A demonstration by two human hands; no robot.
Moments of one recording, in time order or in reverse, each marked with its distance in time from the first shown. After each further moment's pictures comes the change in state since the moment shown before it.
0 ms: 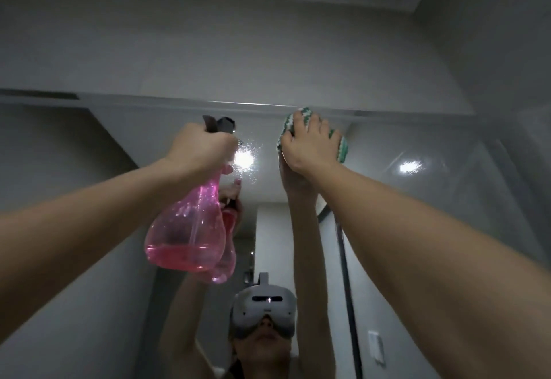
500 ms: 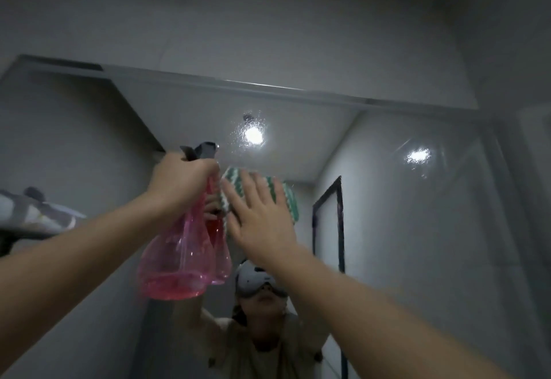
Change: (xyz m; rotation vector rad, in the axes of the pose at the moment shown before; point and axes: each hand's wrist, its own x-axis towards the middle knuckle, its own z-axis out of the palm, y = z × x) left_hand -0.077 -0.029 -0.013 -0.098 0.136 -0.144; right_hand -0.170 -0.034 0.029 0.012 -0.125 -0.522
